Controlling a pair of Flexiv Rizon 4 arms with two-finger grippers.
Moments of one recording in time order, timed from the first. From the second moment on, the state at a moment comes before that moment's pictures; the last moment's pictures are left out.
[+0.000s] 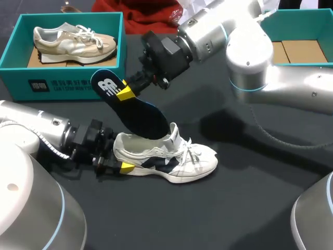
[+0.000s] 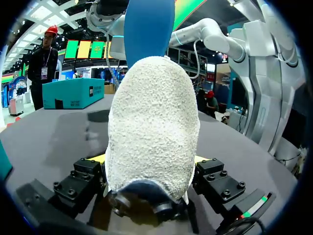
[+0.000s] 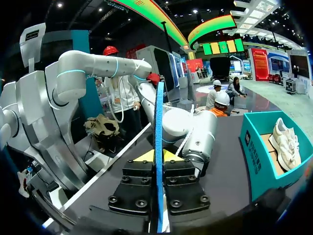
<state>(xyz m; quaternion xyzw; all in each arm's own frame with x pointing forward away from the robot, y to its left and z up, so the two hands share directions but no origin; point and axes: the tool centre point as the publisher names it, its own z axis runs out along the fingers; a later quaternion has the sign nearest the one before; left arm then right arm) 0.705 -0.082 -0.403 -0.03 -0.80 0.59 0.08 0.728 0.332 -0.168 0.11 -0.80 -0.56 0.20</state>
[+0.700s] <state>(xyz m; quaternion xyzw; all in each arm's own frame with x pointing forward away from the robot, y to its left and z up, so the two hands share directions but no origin) 0.705 -0.082 -0.403 -0.03 -0.80 0.59 0.08 0.715 0.301 -0.048 0.14 -0.71 -0.66 0.20</state>
